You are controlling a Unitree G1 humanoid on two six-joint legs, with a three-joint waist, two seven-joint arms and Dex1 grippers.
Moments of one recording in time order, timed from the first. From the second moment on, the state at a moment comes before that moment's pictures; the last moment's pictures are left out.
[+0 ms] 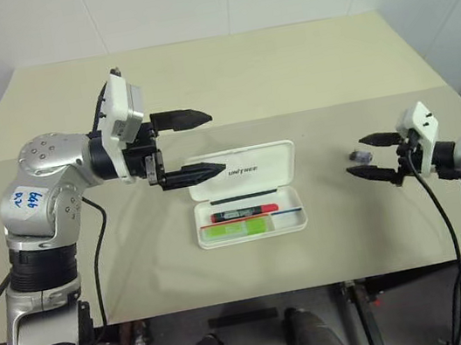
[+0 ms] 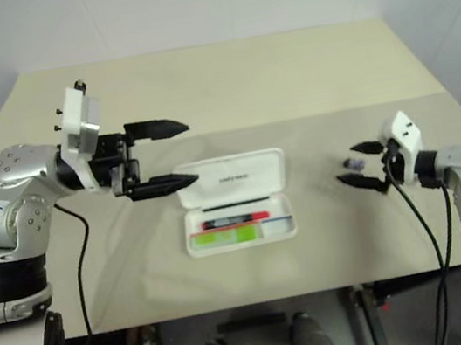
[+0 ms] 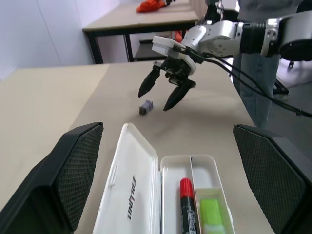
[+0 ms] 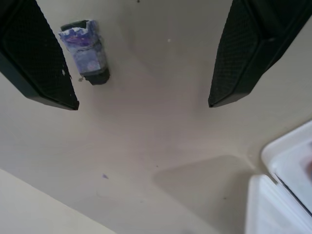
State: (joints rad) left arm -0.82 0.70 0.04 -0.07 -0.52 0.57 -1.19; right arm -0.69 -0.79 -0.05 0.74 0.24 0.04 1.20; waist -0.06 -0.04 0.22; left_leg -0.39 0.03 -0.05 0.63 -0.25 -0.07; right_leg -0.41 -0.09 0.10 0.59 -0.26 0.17
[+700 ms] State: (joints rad) left arm -0.81 0.76 0.06 -0.16 -0.56 0.60 -1.17; right arm -0.91 -0.74 -0.03 1.22 0.05 -0.18 1.14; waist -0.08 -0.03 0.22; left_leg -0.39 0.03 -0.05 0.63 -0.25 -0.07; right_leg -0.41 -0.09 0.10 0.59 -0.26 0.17
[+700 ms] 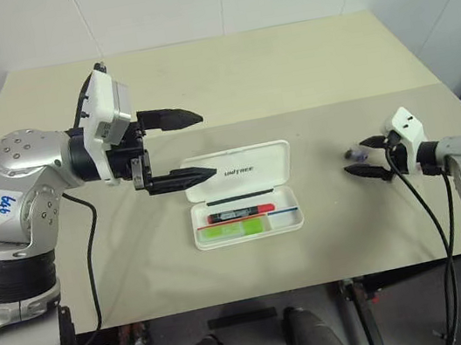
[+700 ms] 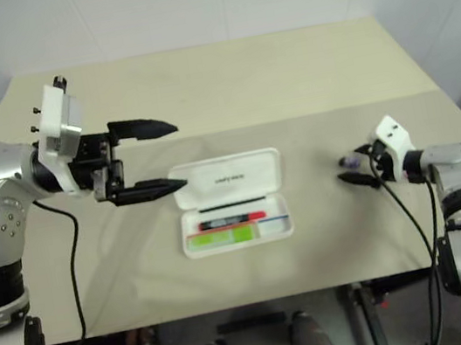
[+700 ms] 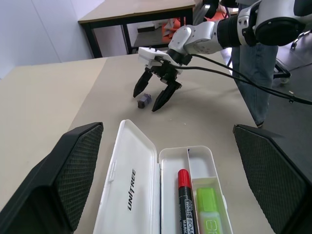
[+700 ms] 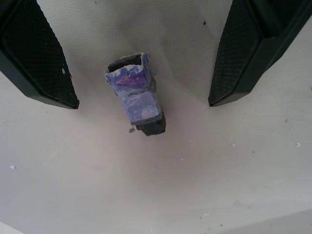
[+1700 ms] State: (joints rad) left arm -0.49 0.90 0.14 -0.03 -0.49 0.40 -1.27; right arm -0.49 -0.74 -0.08 0.17 0.34 0.20 1.36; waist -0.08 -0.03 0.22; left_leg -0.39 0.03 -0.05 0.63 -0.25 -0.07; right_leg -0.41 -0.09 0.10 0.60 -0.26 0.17
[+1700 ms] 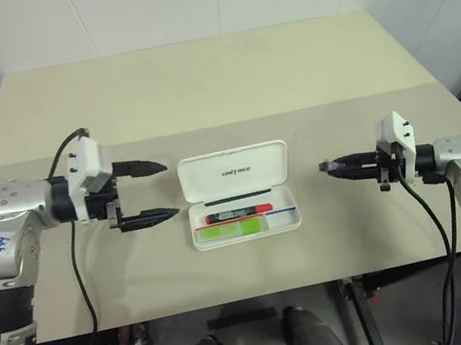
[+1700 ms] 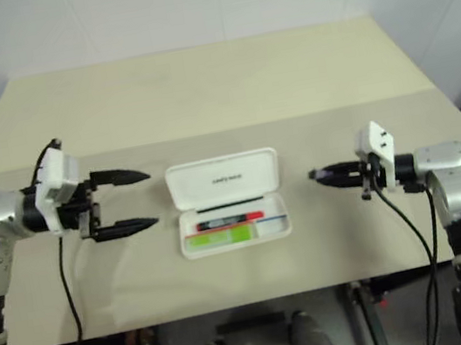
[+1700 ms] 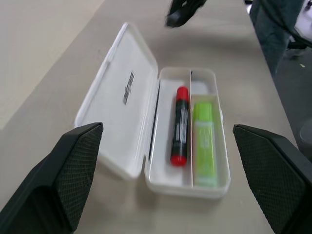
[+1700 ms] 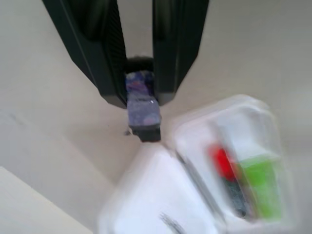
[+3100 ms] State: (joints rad) left arm -0.38 0.79 0.13 -0.10 -0.48 0.27 -1.18; right arm -0.54 -0.62 0.20 0.19 0.24 0.20 1.36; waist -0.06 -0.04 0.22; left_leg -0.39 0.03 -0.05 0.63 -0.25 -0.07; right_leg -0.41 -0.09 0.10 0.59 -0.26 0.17
